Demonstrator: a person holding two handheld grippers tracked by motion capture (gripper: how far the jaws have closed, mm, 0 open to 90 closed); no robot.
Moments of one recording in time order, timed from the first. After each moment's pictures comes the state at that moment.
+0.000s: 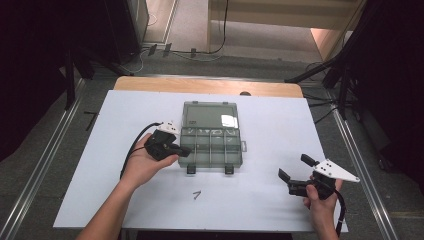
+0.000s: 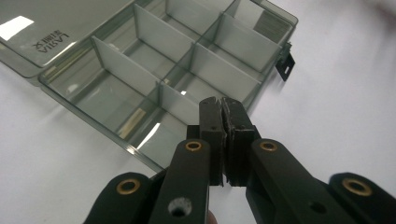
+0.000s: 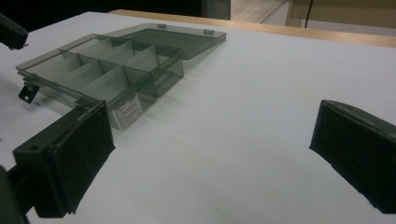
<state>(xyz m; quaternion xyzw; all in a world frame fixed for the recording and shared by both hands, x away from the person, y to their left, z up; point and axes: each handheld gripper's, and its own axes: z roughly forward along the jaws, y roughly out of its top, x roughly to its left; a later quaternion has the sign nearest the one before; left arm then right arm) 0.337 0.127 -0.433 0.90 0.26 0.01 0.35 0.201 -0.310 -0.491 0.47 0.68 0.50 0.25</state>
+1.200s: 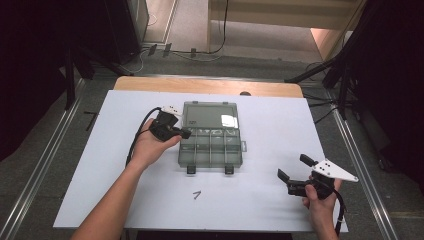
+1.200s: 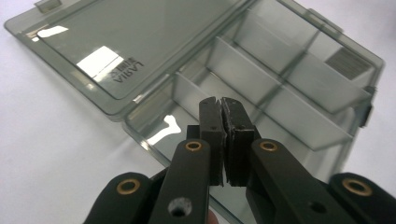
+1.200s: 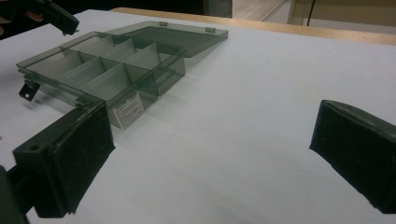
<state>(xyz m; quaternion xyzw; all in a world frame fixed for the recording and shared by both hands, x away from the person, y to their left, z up) 0.395 0.121 -0.445 0.88 0.31 0.03 0.35 0.202 -0.308 -0.492 0.47 0.69 0.50 0.24</state>
